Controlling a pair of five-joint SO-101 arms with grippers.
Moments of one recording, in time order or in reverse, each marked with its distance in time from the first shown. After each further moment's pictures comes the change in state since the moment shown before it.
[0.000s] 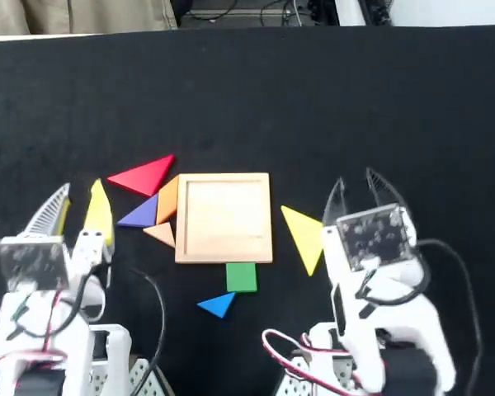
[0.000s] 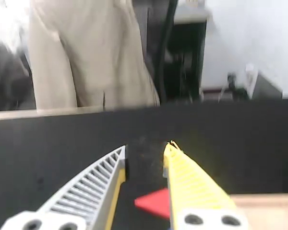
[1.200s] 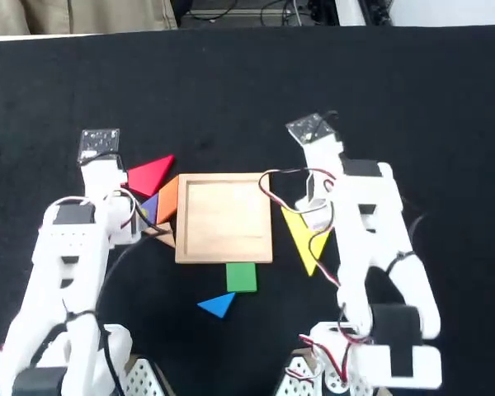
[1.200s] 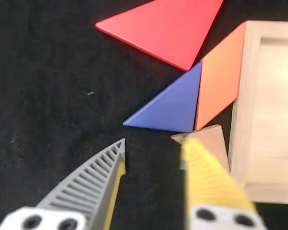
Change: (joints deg) left arm 1.0 72.8 -2.7 -11.2 5.6; right arm 2.2 77.9 -9.3 -1.3 5.3
